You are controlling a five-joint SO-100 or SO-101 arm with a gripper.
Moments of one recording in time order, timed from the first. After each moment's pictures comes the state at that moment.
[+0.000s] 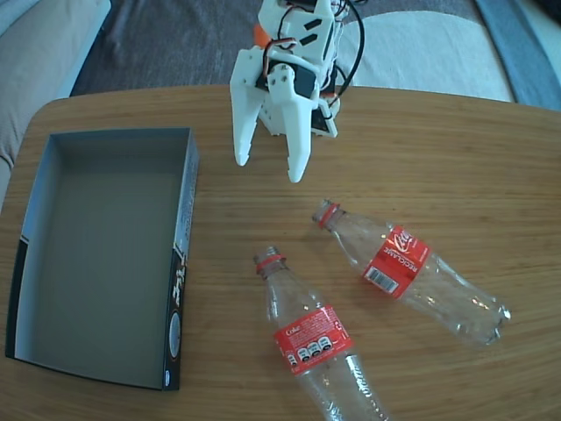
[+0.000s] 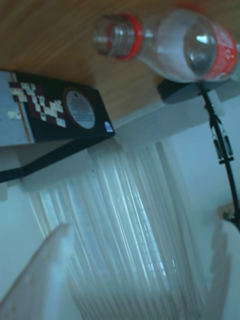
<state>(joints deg) 13.2 186.1 147.7 68.1 -67.7</state>
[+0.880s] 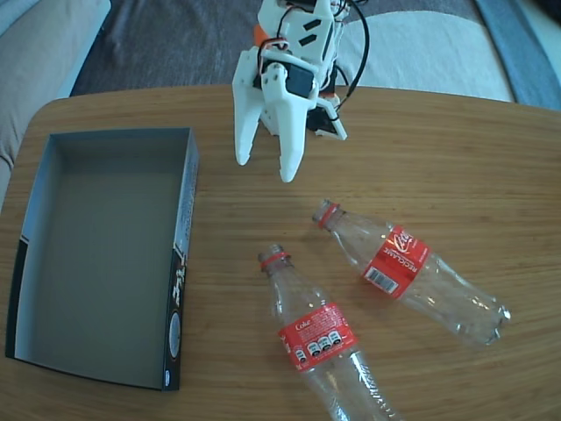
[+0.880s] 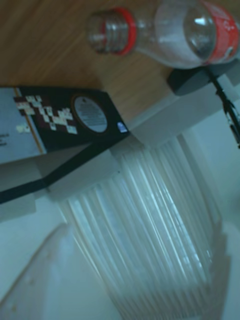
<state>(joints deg) 13.7 186.1 147.7 68.7 -57.9</state>
